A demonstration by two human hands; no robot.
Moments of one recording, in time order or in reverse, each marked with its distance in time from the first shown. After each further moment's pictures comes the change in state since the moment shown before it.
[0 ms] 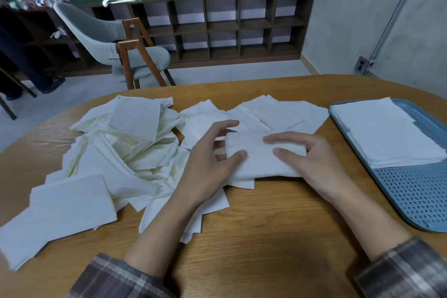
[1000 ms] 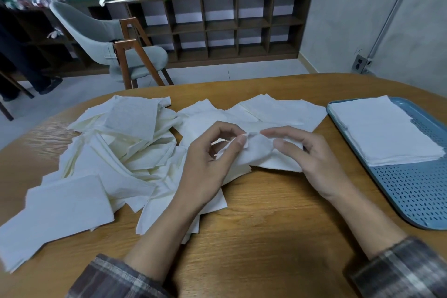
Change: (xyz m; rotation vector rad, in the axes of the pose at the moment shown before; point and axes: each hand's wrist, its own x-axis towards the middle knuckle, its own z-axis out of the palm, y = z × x) left_hand -0.006 0.016 0.008 -0.172 0.059 0.158; right_hand -0.001 0.000 -0.001 0.046 -0.072 -0.136
